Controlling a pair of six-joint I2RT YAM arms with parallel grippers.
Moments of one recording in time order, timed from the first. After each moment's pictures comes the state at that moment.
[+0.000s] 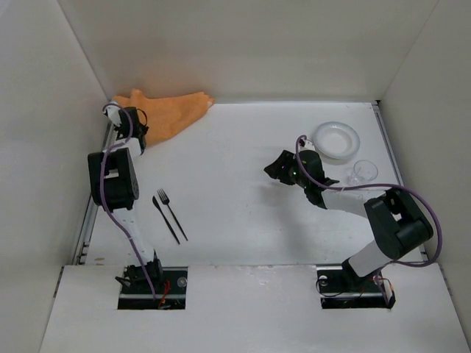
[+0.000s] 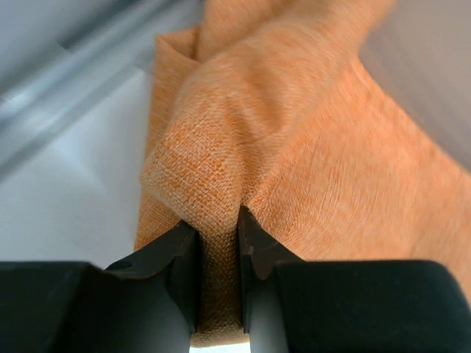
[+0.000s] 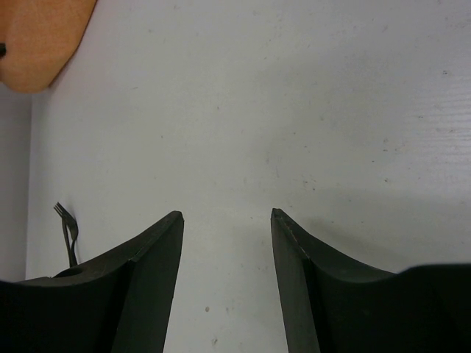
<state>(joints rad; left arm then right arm) 0.18 2.06 1.37 0.20 -0.27 -0.59 0.48 1.55 0.69 0.41 -0.05 0.77</state>
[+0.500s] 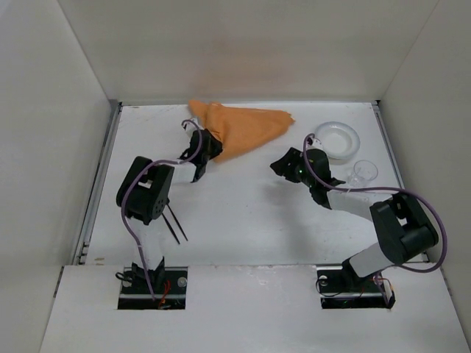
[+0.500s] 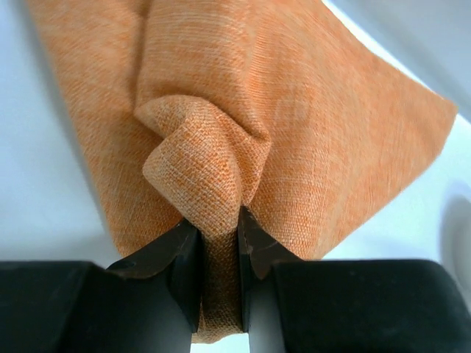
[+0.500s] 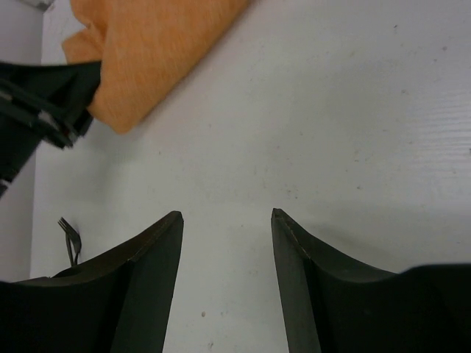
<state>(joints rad) -0.36 1.96 1.05 0.48 -0.18 -0.75 0.44 1.51 0.67 0.41 -0.04 0.77</state>
